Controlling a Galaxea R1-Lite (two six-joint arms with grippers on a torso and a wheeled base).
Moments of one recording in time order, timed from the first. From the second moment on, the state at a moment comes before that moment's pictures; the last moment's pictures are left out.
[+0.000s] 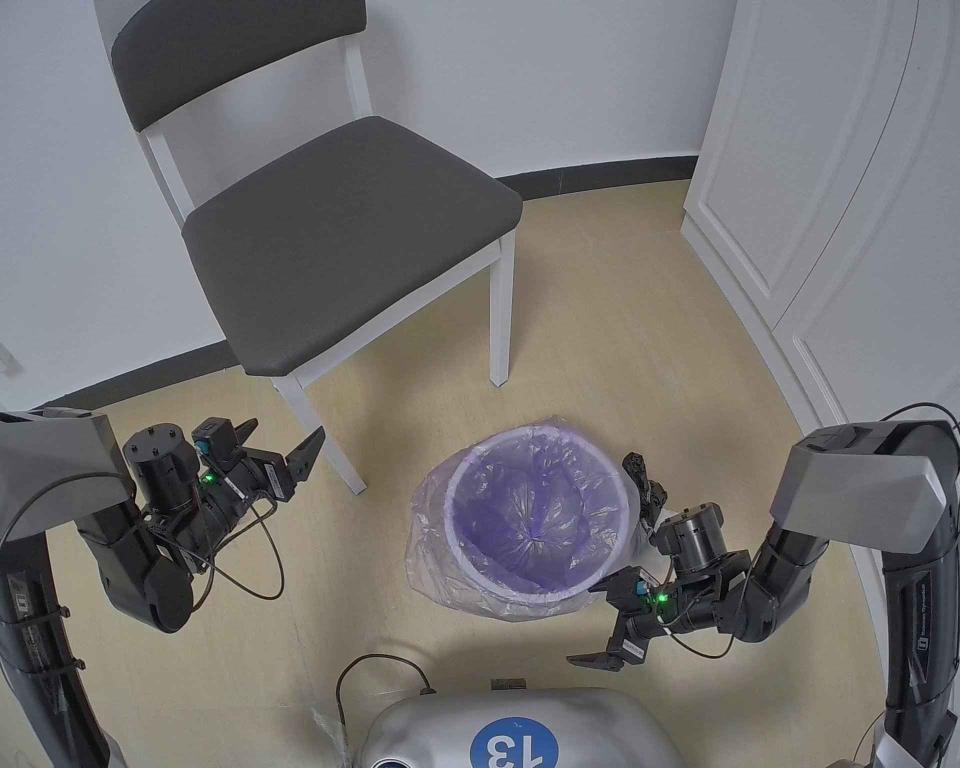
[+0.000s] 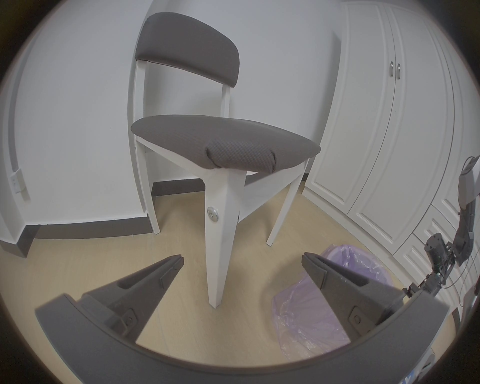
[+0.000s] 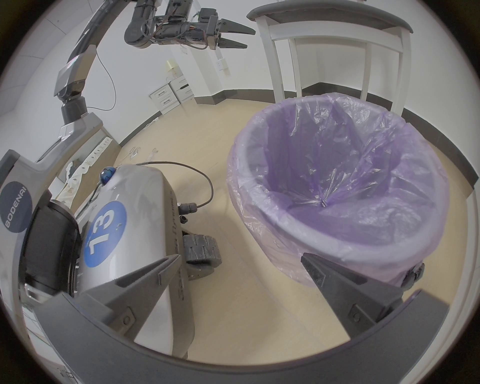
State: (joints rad) left arm -0.12 2.13 -0.54 -1.55 -0.17 -0.04; right arm 0.43 2.36 -0.73 -0.78 0.43 -0.68
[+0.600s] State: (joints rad) left arm -0.14 2.09 -0.54 -1.55 -0.18 0.00; right arm 0.25 2.06 -0.54 -0.78 0.44 -0.72
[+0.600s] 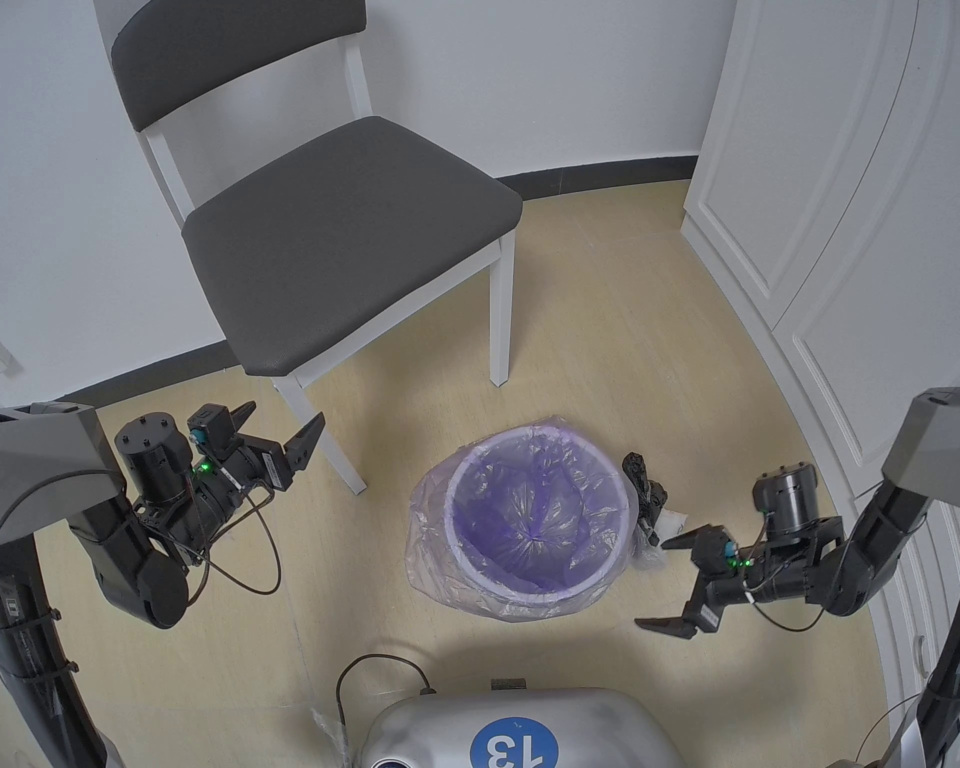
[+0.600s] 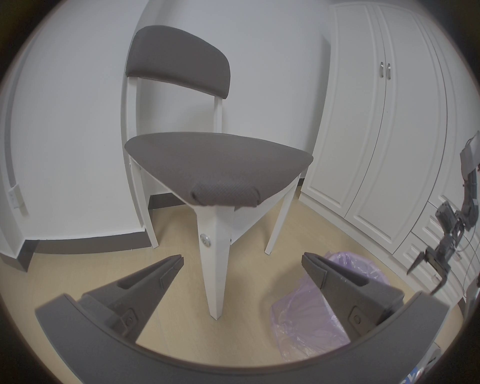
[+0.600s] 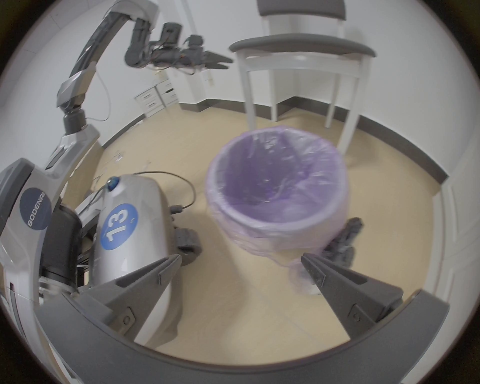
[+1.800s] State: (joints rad) left arm -0.41 1.91 -0.29 -1.55 -0.03 -0.09; right arm 0.21 2.49 -0.86 -1.19 0.22 -0.21
